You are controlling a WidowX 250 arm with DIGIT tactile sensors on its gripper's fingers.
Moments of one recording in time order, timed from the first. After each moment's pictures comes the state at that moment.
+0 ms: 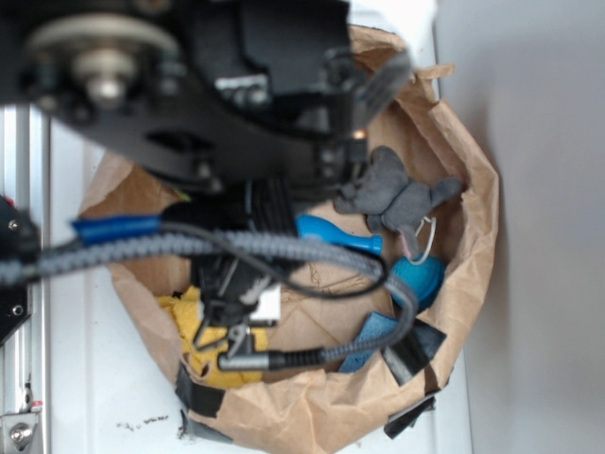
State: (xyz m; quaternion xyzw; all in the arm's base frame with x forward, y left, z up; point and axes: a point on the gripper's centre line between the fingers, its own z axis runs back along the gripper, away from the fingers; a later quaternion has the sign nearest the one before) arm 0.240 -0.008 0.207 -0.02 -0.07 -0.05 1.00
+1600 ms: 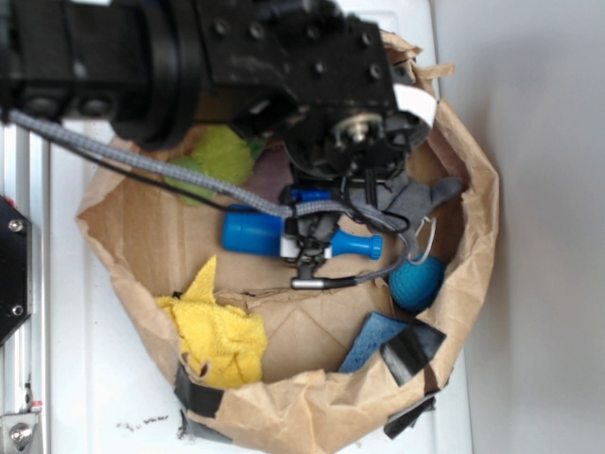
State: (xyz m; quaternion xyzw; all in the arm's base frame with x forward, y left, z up) arm 0.282 0.020 0.058 0.00 -0.02 -0.07 1.00
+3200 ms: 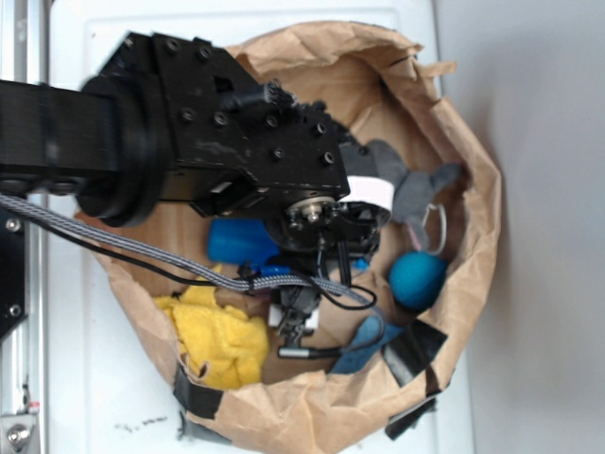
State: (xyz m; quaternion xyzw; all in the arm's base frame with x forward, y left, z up) arm 0.272 -0.024 0.038 -0.08 -0.04 -0.09 0.99
